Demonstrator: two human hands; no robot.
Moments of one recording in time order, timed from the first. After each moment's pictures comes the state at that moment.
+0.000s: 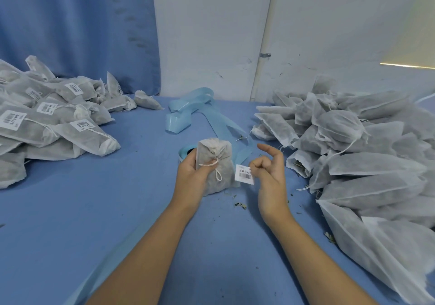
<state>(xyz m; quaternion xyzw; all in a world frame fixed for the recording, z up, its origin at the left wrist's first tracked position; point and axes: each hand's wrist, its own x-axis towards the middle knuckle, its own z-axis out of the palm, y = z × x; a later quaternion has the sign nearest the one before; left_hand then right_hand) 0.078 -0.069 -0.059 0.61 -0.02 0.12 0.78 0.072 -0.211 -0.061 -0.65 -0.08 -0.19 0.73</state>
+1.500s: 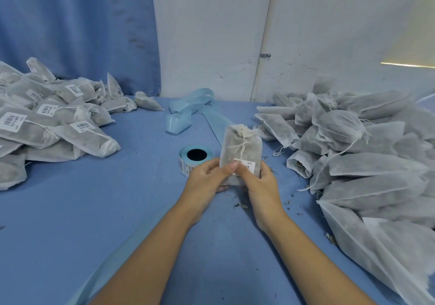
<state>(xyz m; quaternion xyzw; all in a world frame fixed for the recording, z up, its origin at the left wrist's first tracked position) 0.072 -0.077 -0.057 0.59 -0.07 -0.06 0.80 0.065 -0.198 -0.056 -0.62 0.04 -0.05 0.78</state>
